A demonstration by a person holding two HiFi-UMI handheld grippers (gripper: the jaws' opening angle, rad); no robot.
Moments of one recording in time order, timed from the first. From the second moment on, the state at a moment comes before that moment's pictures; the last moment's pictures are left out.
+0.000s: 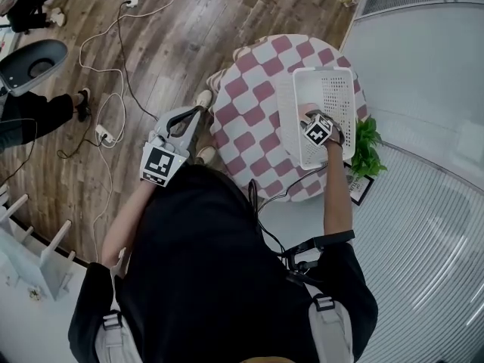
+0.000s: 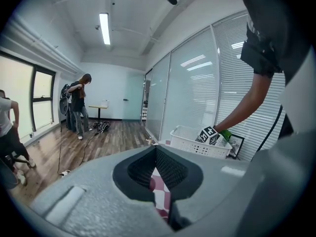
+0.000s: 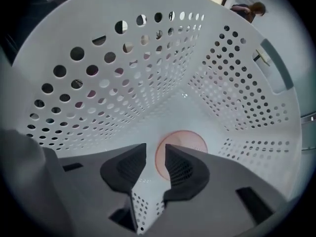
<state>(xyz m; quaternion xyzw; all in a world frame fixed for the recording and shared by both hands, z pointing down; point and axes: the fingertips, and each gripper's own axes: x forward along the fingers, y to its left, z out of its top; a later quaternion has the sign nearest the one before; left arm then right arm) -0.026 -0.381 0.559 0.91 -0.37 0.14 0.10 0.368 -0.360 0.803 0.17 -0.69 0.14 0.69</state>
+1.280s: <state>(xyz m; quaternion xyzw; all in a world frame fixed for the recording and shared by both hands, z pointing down) -0.011 -0.382 0.560 0.92 -0.35 0.14 0.10 0.371 -0.367 0.784 0.22 -0.69 0.13 0.68</state>
